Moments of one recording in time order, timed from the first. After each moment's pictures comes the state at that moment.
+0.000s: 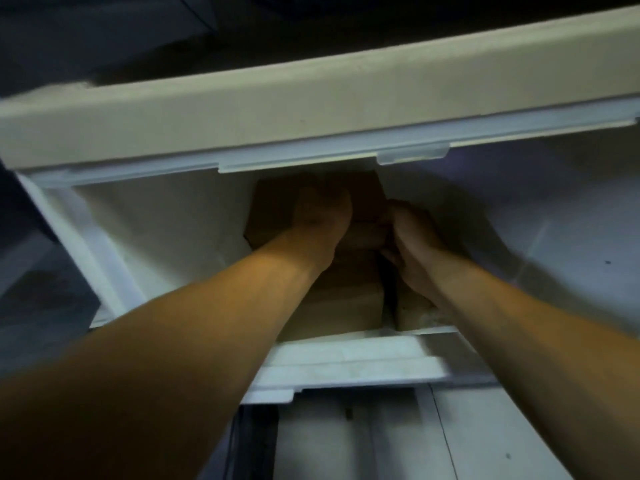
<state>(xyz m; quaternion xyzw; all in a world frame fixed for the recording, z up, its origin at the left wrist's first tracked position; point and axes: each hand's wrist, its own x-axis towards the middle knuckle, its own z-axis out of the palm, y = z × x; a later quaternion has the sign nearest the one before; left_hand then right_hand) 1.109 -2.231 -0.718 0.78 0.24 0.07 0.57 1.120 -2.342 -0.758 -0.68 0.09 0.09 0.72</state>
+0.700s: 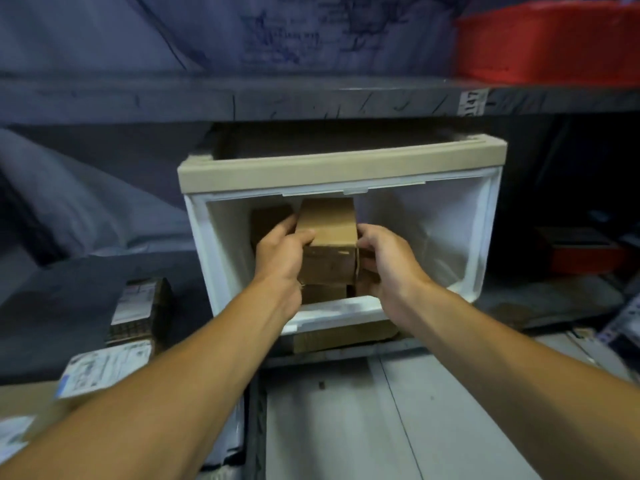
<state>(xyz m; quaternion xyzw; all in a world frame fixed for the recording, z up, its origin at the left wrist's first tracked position) 0.913 -2.226 -0.655 0.57 0.16 0.07 0.81 0.913 -2.361 -0.659 -0.67 0.05 0.08 0.74</state>
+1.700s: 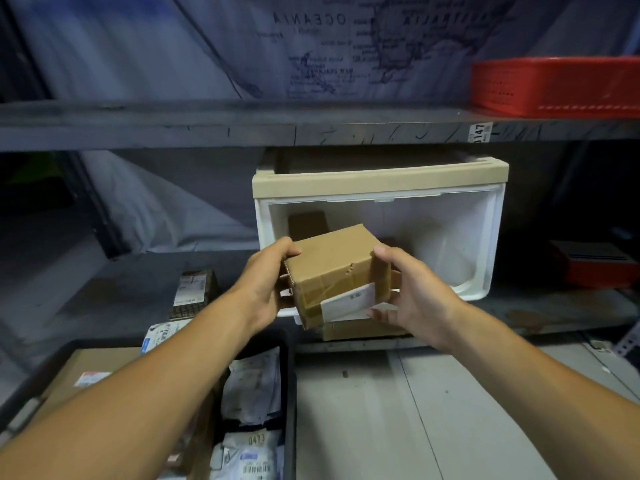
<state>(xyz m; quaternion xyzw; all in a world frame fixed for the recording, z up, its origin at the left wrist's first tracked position) 0.805 -2.155 -0.628 0.62 0.17 -0.02 0.77 0.818 -2.366 -0.638 -0.64 -0.03 0.21 0.74</state>
